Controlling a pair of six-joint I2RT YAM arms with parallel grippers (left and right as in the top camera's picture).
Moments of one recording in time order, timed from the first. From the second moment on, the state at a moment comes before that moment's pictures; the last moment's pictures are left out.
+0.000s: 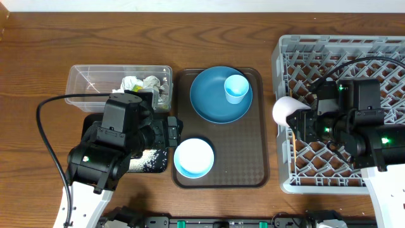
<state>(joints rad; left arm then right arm) -0.29 0.99 1.04 -0.96 0.20 -0.35 0.11 1.12 1.22 -1.14 -0.23 0.08</state>
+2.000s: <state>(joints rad) -0.29 0.99 1.04 -0.96 0.20 -0.35 -0.01 1.28 1.22 -1.23 -0.05 0.15</state>
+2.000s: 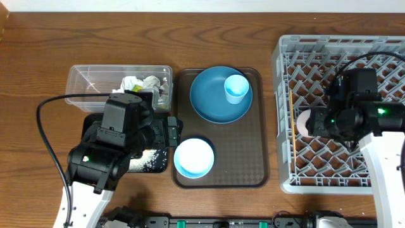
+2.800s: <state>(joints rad) -0.29 0.99 1.04 -0.96 0.20 -0.35 -0.01 1.35 1.17 -1.15 -0.05 0.15</state>
